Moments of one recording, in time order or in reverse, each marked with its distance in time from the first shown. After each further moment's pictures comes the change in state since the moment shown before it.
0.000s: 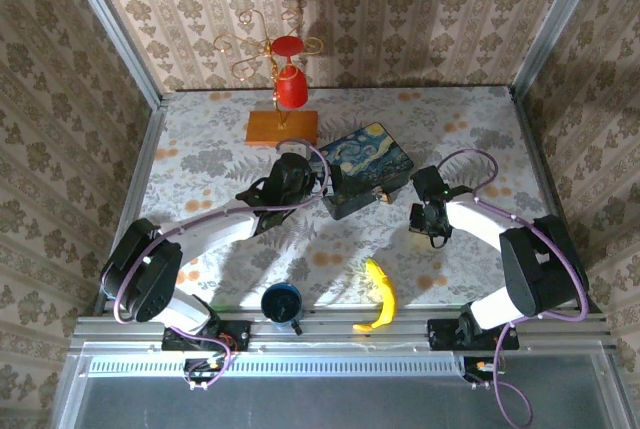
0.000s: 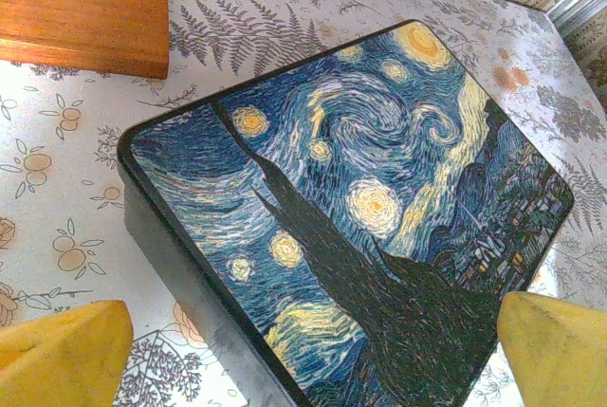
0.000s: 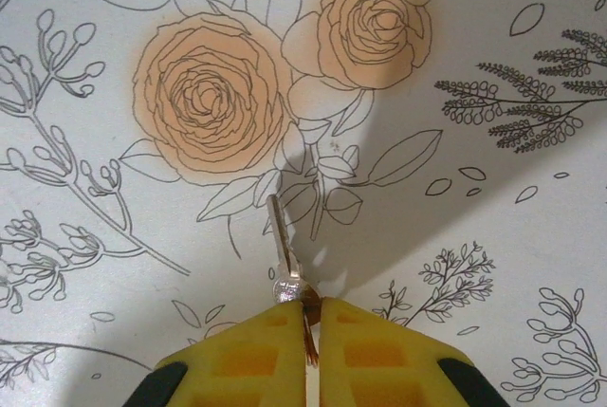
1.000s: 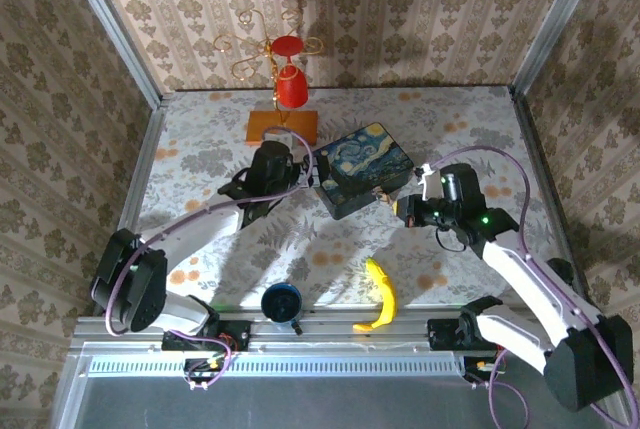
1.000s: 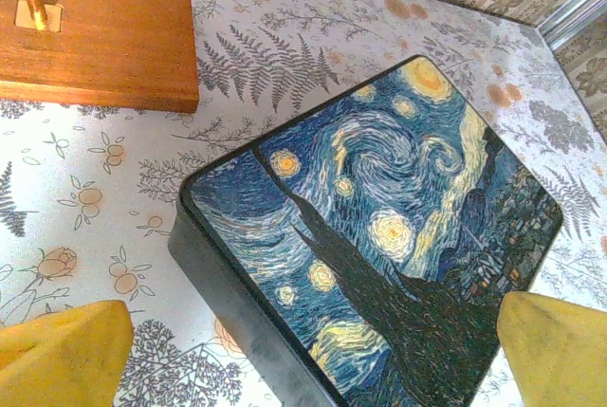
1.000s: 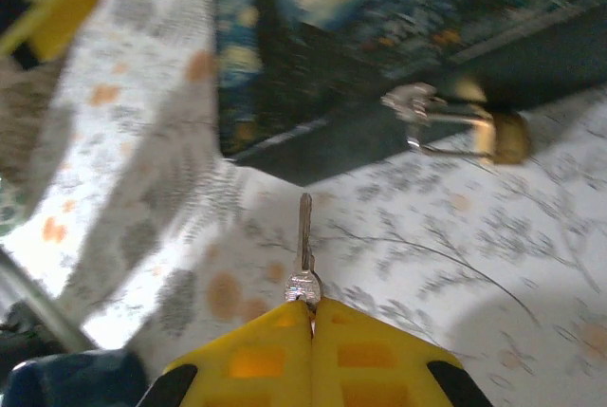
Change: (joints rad) left arm 0.114 -0.083 0.031 -0.096 0.120 0.065; right arm 0.006 -0.528 -0.064 0.145 -0.553 -0.203
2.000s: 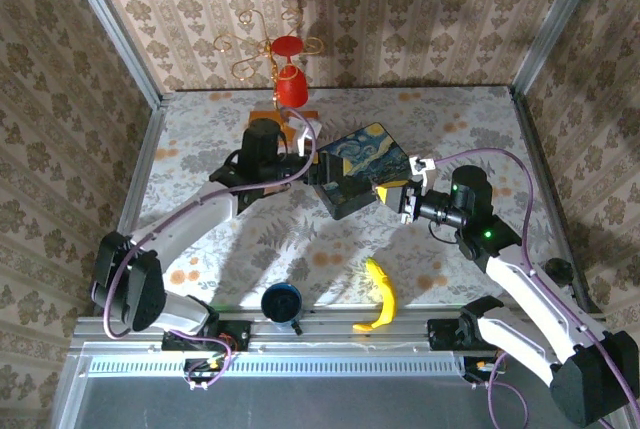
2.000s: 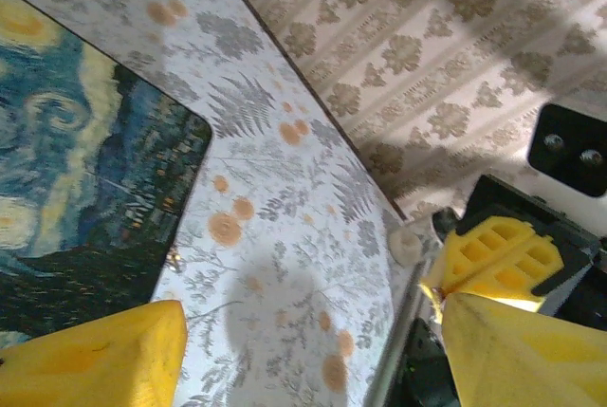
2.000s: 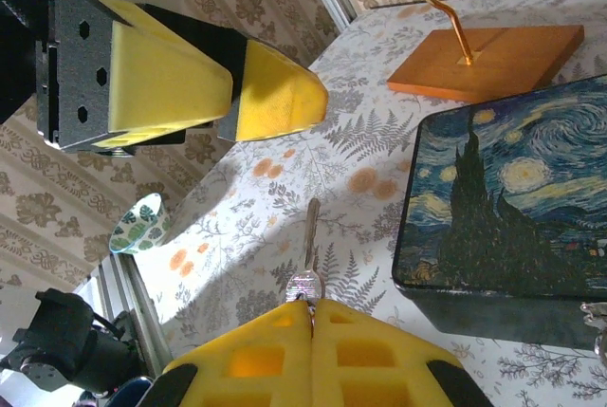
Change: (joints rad) left arm 0.028 0.020 0.158 0.008 0.762 0.008; right arm 0.034 -0.063 -0.067 0.412 -0.178 0.003
